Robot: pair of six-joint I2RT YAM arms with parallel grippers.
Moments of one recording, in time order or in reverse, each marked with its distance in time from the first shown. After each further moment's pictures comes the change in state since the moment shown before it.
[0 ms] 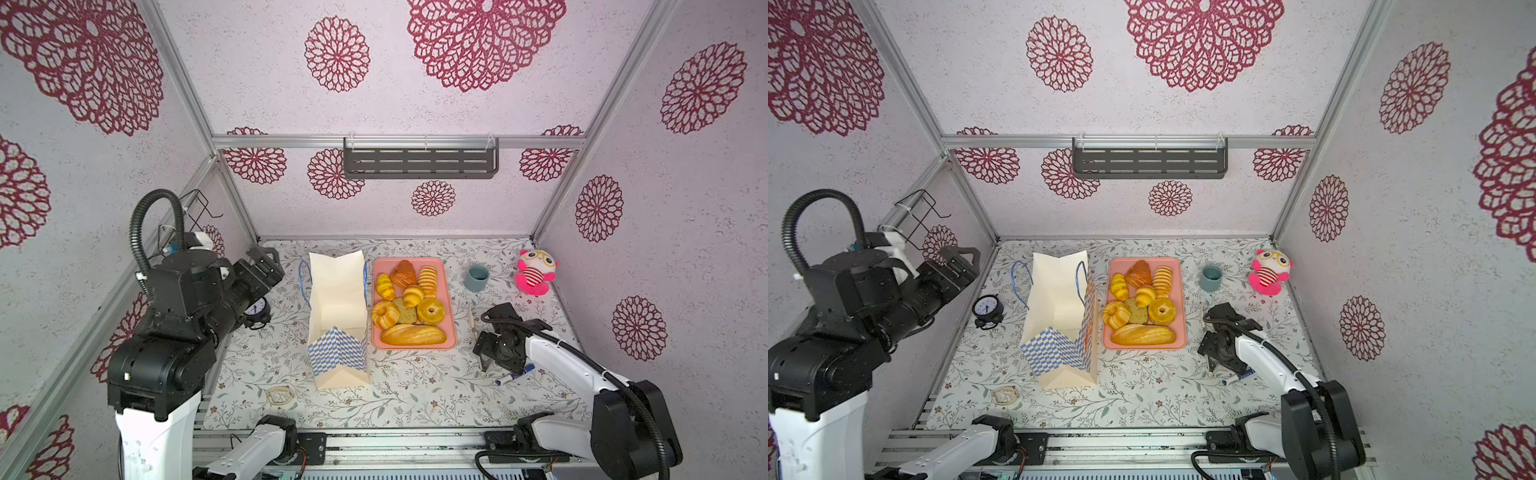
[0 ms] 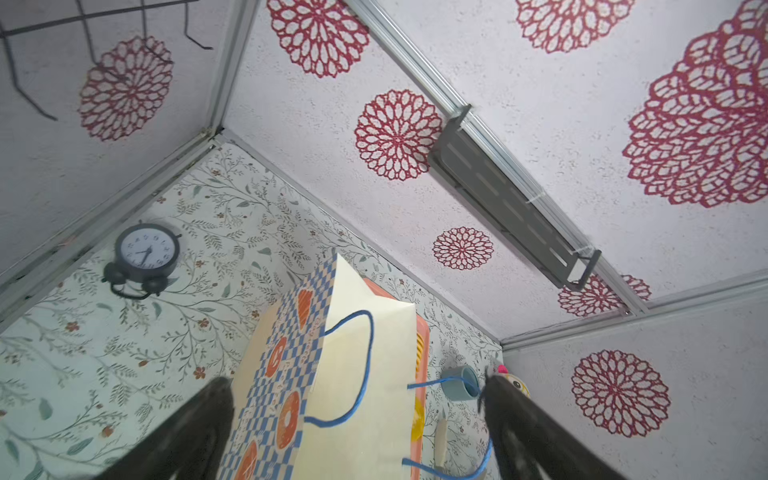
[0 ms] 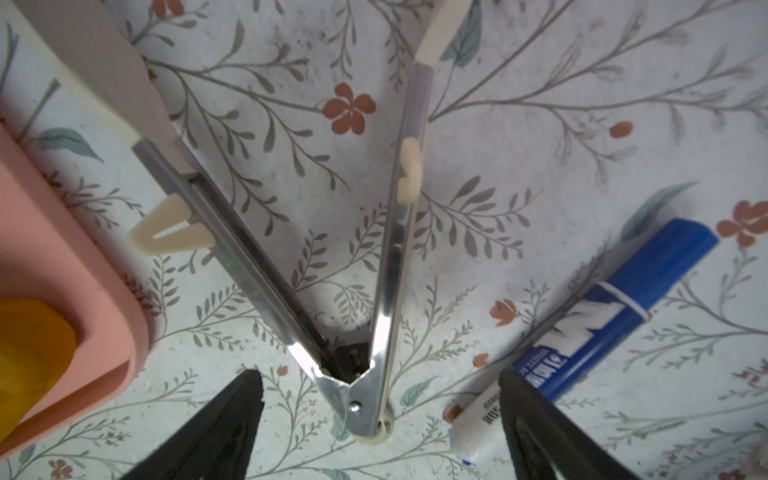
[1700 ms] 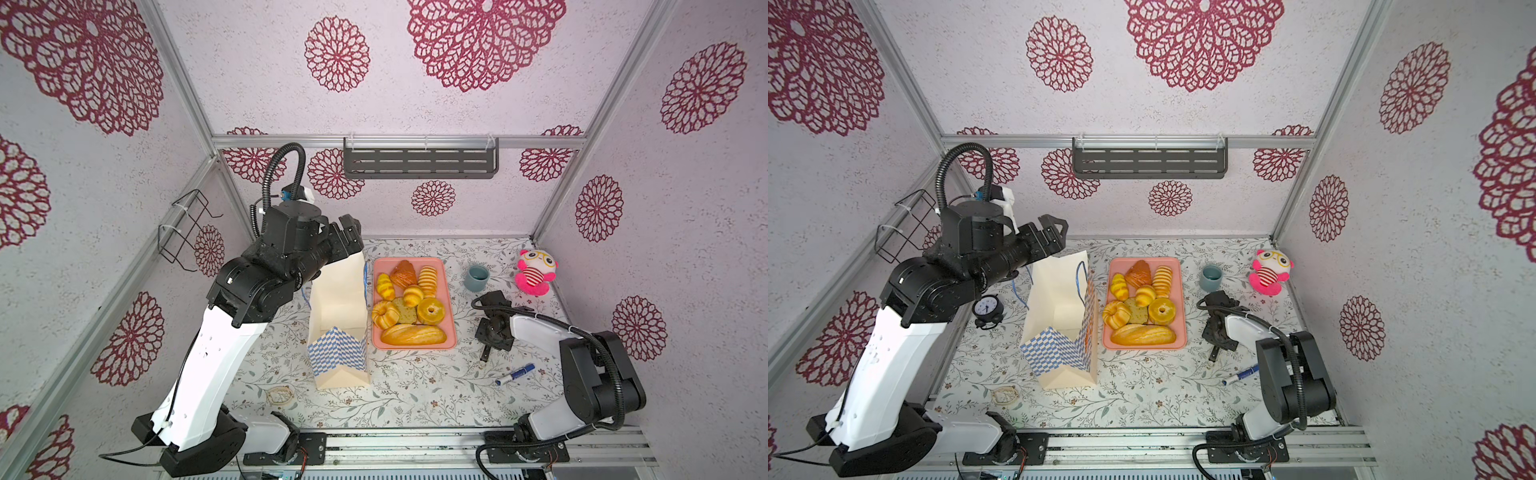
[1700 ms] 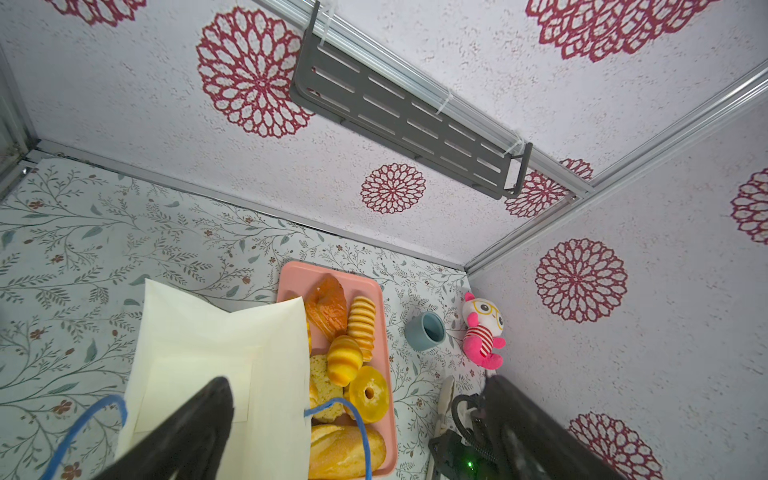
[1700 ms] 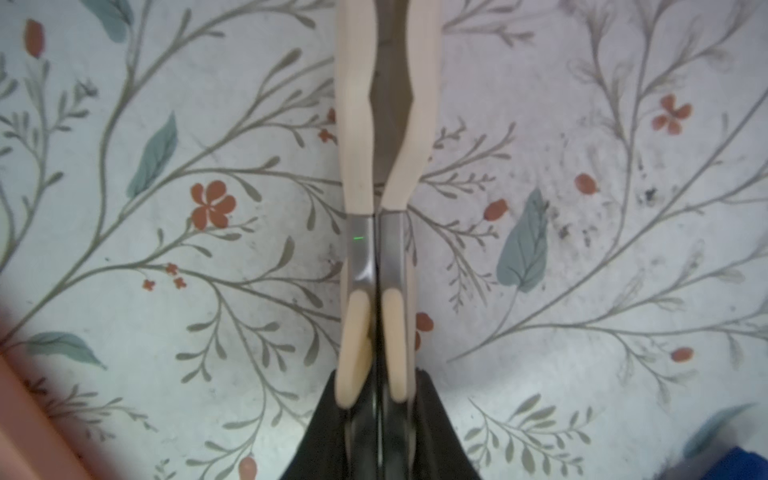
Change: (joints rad) left arm -0.360 0.306 0.123 0.189 -0.119 0.080; right arm -0.061 0.274 0.085 0.238 0.107 -0.114
